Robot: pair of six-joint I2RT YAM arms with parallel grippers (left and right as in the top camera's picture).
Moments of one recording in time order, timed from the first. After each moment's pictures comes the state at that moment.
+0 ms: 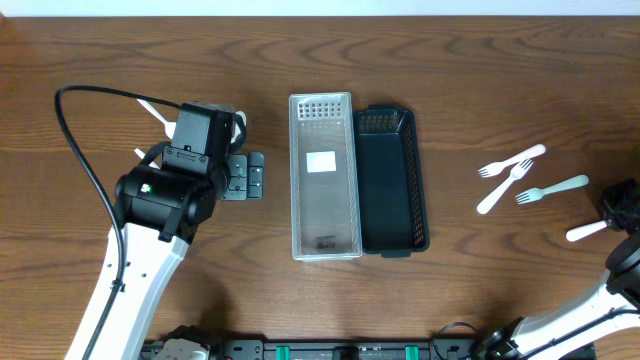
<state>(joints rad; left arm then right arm) -0.30 1.23 1.25 -1.07 -0.17 -0.20 -0.78 2.04 1.35 -0.79 0.11 0.47</state>
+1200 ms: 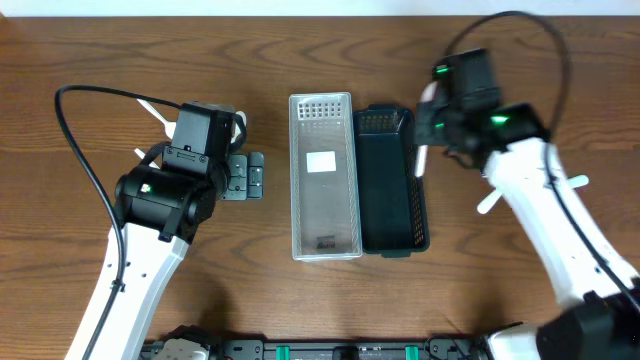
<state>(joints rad) -0.30 1.23 1.25 -1.07 -0.17 -0.20 0.33 1.60 1.39 -0.82 0.01 0.33</state>
